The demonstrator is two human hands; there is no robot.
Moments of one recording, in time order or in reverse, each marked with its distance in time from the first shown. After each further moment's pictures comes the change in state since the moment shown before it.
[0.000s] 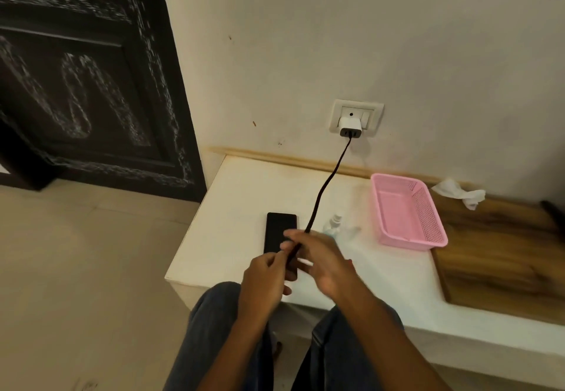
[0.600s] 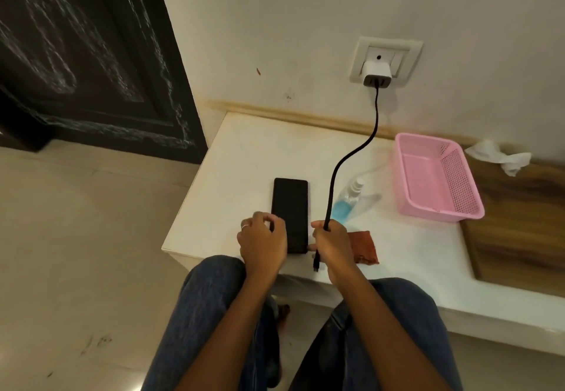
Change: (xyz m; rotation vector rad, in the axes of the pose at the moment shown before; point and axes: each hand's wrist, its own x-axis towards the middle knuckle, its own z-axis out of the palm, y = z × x) left_hand 0.072 -0.050 0.018 0.308 0.330 0.030; right_hand 0.060 0.063 -0.012 -0.420 0.341 0.024
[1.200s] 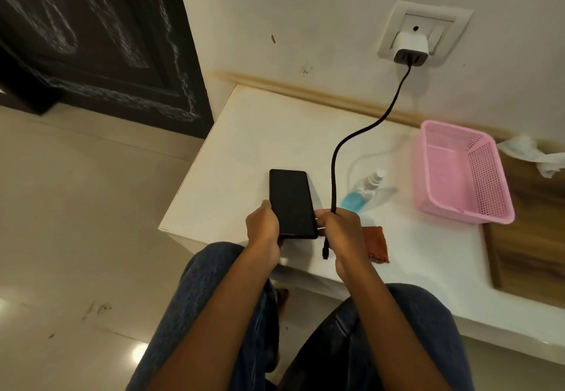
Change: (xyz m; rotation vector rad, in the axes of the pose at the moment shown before) left_hand 0.027 0.005 0.006 -0.668 -0.161 -0.713; right_hand 0.006 -0.012 -0.001 0.026 -0.024 0.038
